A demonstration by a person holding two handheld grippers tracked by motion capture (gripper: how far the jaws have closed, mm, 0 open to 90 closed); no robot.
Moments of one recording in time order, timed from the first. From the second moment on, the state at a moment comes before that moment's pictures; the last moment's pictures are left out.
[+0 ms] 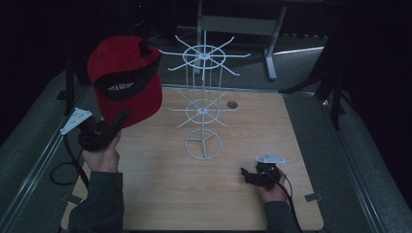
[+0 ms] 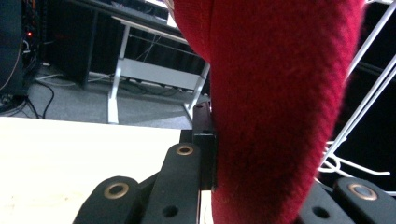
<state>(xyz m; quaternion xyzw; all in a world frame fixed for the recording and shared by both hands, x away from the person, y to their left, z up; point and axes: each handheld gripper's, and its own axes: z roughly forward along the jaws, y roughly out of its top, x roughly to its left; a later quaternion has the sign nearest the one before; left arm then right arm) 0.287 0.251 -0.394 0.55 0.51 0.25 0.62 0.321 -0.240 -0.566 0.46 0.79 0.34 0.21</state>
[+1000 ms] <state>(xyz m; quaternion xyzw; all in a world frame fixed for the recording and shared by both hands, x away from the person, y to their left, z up) 0.278 0.245 -0.377 0.53 0.48 0.25 0.65 0.320 -0.240 -0.566 0.46 0.79 0.34 0.21</state>
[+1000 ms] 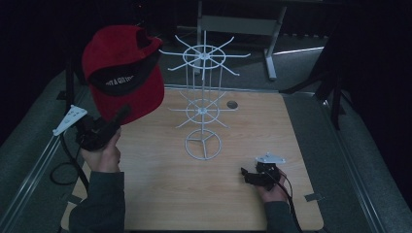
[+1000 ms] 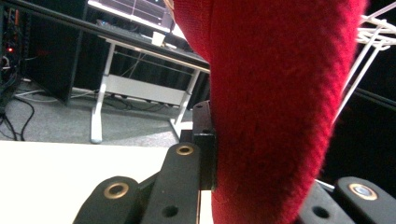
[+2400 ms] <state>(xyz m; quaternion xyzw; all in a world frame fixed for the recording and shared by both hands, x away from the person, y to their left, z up) 0.270 0.226 -0.383 0.57 0.44 0.25 0.65 0.320 -0.240 -0.566 0.46 0.79 0.34 0.21</state>
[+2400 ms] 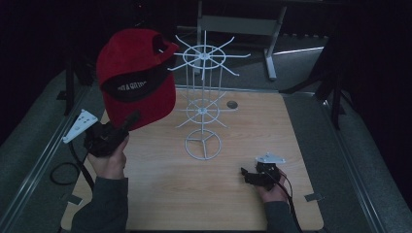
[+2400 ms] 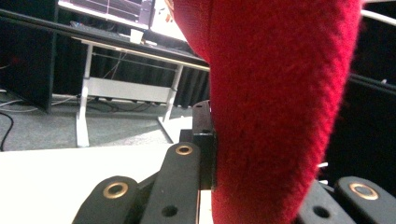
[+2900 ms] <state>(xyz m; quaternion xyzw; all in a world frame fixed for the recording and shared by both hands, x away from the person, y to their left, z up) 0.274 0.209 -0.395 0.60 0.45 0.26 0.61 0.320 -0.240 -0.566 0.46 0.79 0.34 0.21</state>
